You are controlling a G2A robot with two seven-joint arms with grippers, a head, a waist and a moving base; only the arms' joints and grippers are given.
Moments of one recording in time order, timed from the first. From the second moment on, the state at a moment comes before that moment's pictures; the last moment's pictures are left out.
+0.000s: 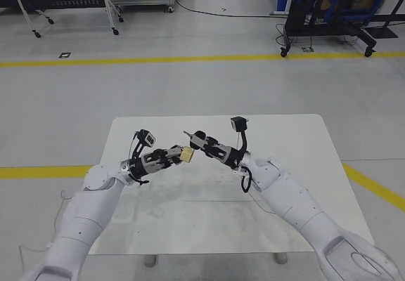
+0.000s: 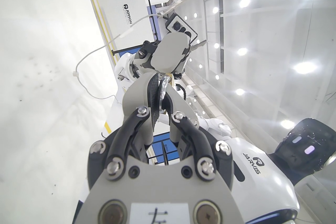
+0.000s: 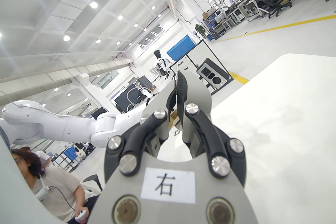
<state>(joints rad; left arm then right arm) 0.99 -1.20 -1.12 -0.98 -0.71 -0.40 -1.22 -0.89 -1.33 0.78 -0.95 0.06 -0.96 0.31</state>
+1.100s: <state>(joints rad) 0.89 -1.24 -1.09 -0.99 -0.83 0.09 -0.89 -1.09 -1.28 0.92 -1.19 0.12 -0.84 0.40</state>
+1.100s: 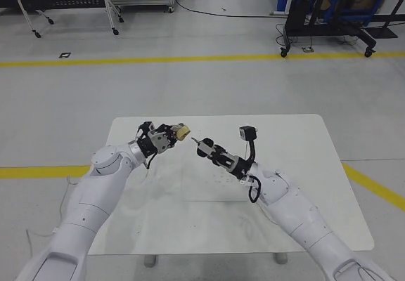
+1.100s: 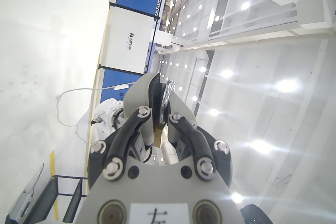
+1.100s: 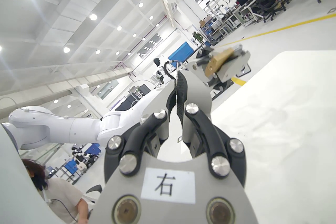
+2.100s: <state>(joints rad) 0.91 -1.26 -1.04 -1.01 -0.61 -0.06 -0.66 -1.17 -1.29 0.96 -1.34 0.31 -0.29 0.39</state>
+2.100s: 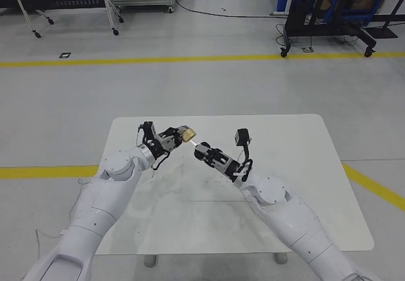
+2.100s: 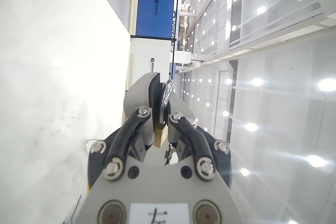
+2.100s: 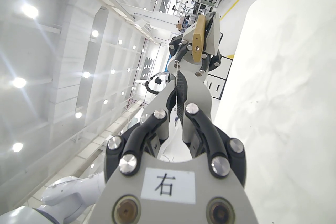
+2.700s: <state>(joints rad) 0.91 -1.27 -1.05 -1.00 -0.59 -0.05 -0.70 -1.15 -1.31 0.96 -1.31 0.31 -0.23 0.36</state>
